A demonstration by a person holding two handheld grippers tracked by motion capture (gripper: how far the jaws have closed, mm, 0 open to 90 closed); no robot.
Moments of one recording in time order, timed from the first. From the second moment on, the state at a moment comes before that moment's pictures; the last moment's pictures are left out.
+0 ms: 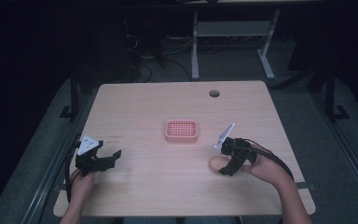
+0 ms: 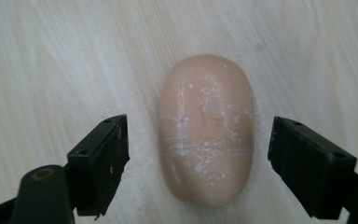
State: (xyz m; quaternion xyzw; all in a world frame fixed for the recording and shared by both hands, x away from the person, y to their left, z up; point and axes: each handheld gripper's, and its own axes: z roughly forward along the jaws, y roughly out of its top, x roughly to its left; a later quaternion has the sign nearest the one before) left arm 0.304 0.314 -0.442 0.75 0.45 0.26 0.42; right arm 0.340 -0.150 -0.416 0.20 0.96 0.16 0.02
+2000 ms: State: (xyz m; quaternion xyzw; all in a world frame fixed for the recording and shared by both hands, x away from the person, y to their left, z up) left arm 0.305 0.316 -0.442 0.74 0.46 0.26 0.41; right arm 0.351 -0.137 -0.432 0.19 0.97 0.12 0.01
